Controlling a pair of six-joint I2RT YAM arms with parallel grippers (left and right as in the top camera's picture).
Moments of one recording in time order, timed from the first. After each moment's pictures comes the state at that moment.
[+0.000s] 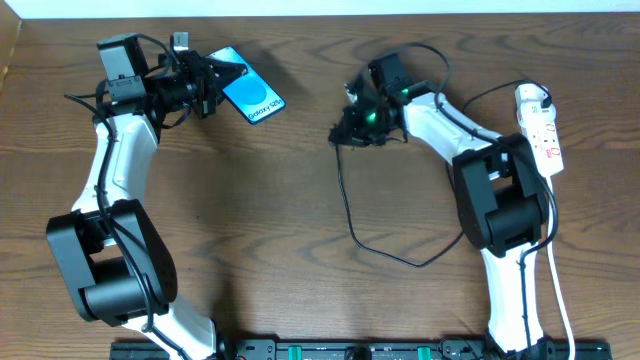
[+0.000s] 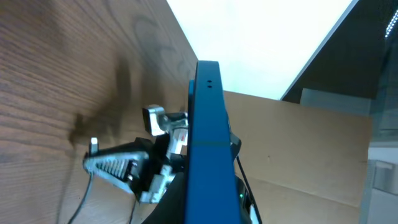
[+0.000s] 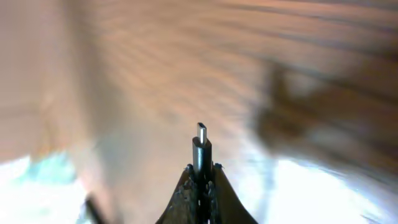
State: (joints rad) left arm 0.21 1.84 1.36 -0.21 1.14 -0.99; right arm 0.38 2.30 1.68 -0.54 -0.82 0.35
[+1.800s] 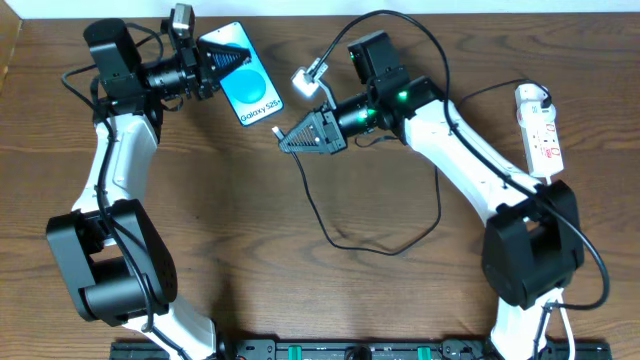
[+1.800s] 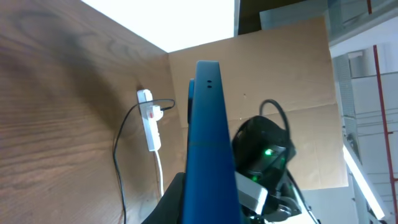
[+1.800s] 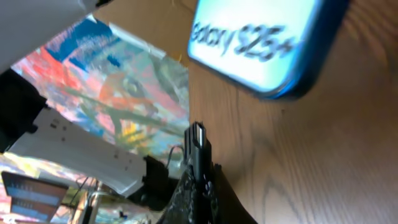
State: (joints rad) left arm 0.21 1.84 1.36 0.15 1.43 -0.99; right arm 0.52 2.00 1.65 -0.49 -1.26 0.12
